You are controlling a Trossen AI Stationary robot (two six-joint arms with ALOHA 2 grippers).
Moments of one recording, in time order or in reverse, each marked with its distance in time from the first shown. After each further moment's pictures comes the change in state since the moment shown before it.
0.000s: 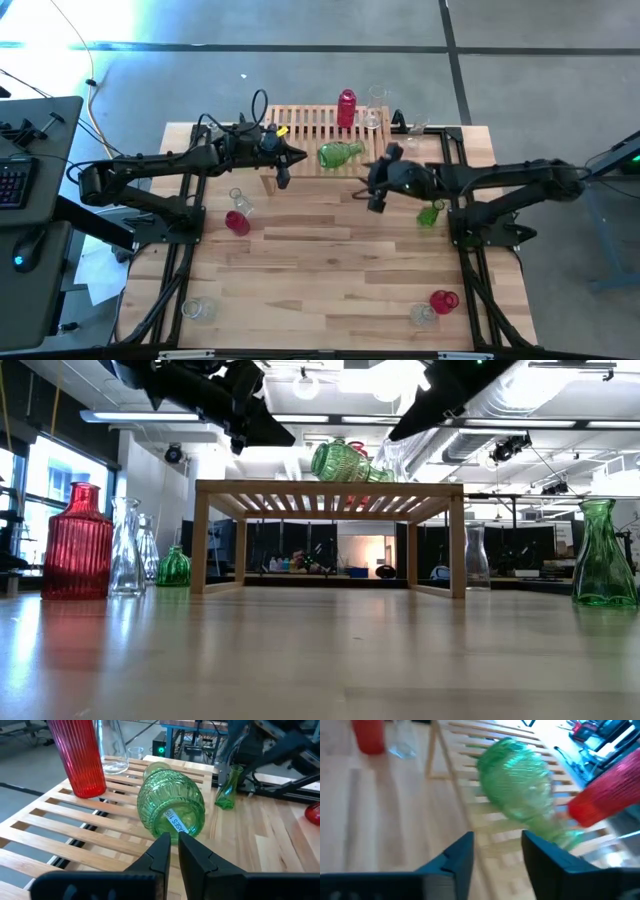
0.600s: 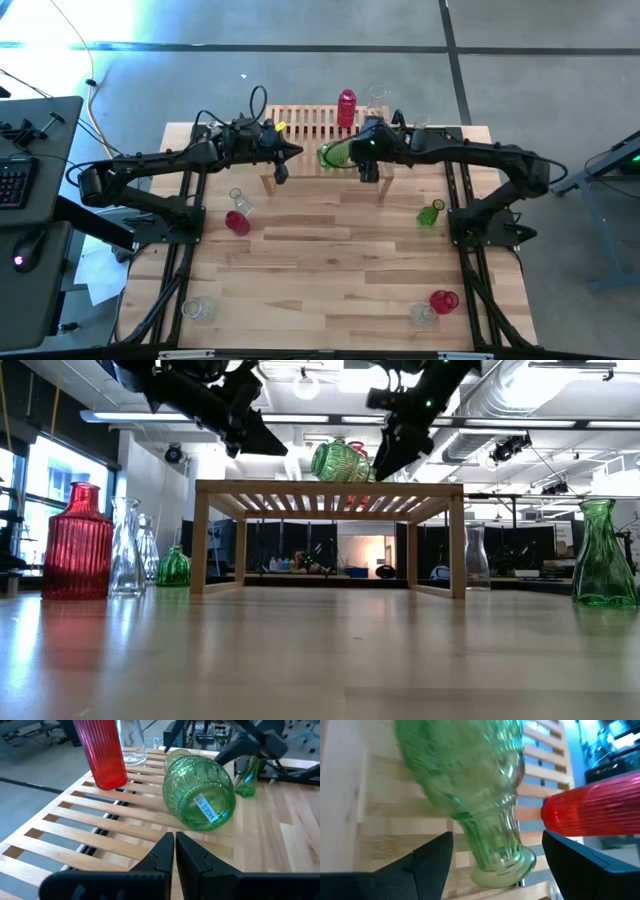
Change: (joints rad) left arm 0.054 0.000 0.000 -0.043 -0.008 0.085; right arm -0.289 0.288 0.310 -0.253 -0.177 -0.397
